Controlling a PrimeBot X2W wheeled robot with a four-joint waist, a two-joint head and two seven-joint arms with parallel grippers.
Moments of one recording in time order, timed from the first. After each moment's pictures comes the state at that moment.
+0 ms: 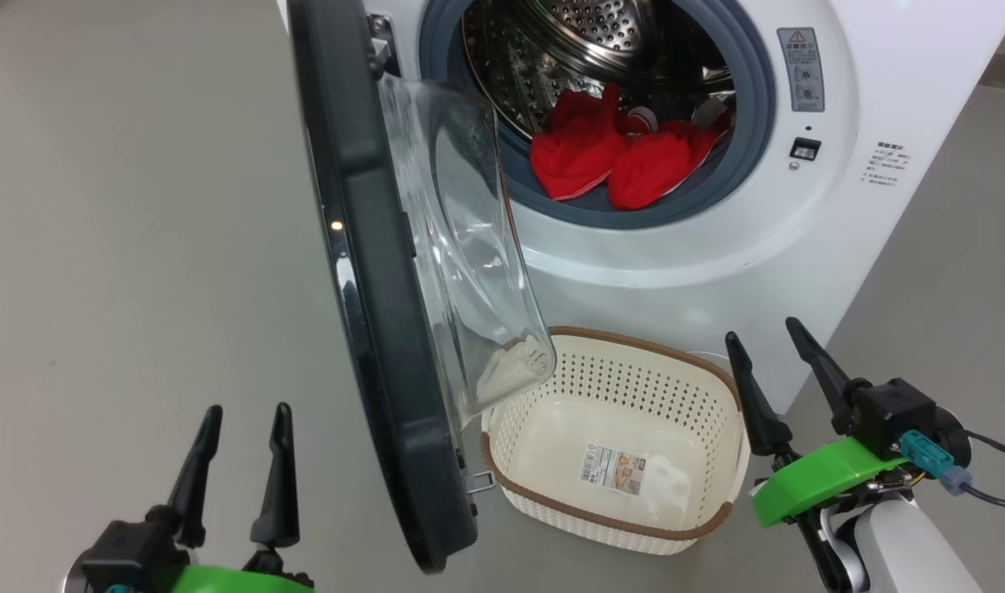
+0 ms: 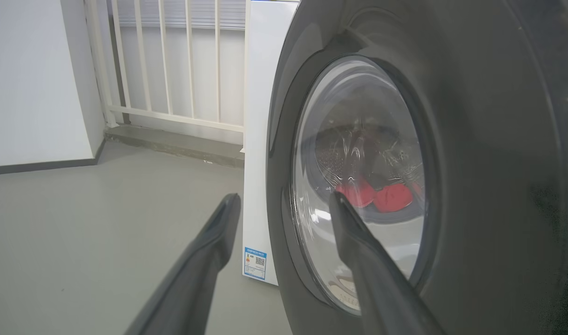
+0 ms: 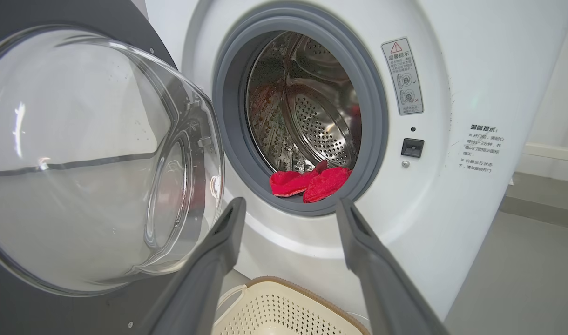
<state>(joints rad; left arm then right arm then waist) -0.06 0.04 -0.01 0.12 -0.25 -0.06 -0.26 -0.23 -0.07 0.07 0.38 0.23 0.12 -0.26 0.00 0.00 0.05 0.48</state>
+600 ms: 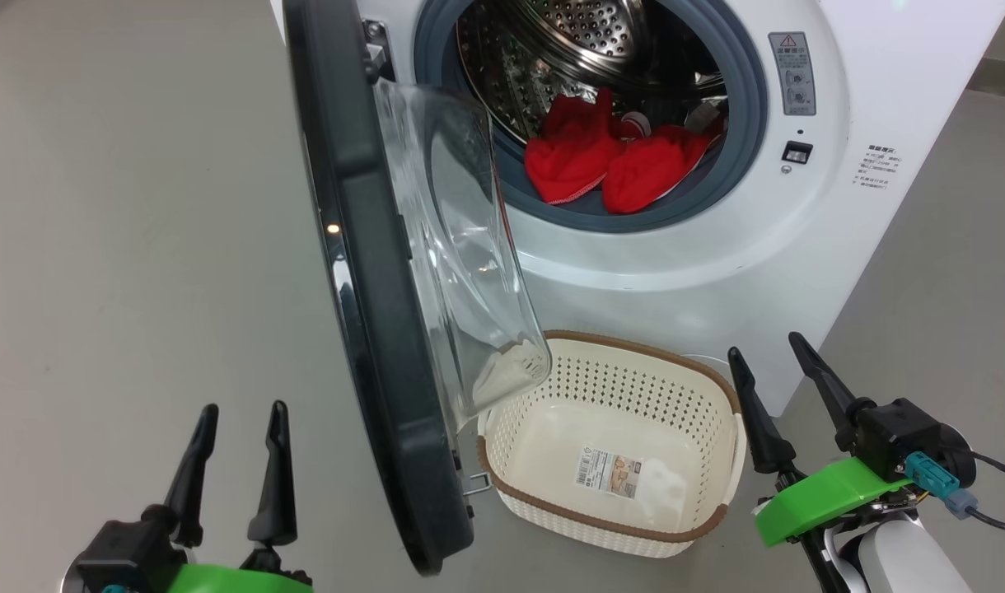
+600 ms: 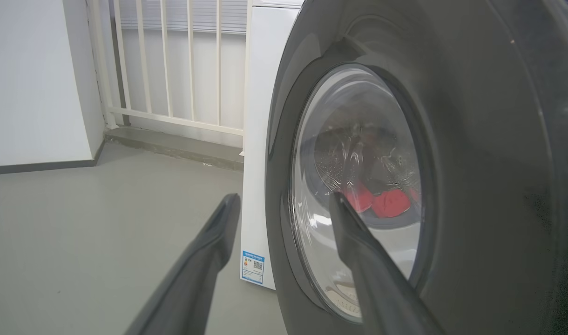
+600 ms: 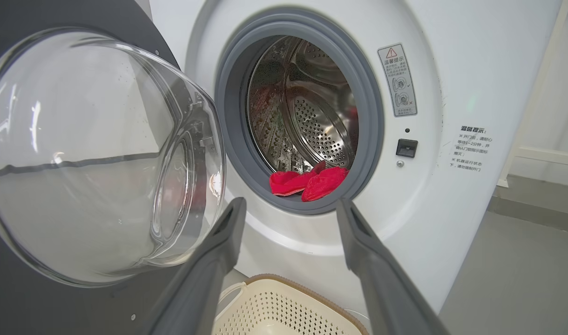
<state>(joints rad) -0.06 0.04 -0.01 0.11 -0.27 -0.05 -0.26 -0.17 -0.05 0.05 0.32 0.20 0.12 -0.26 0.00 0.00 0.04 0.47</state>
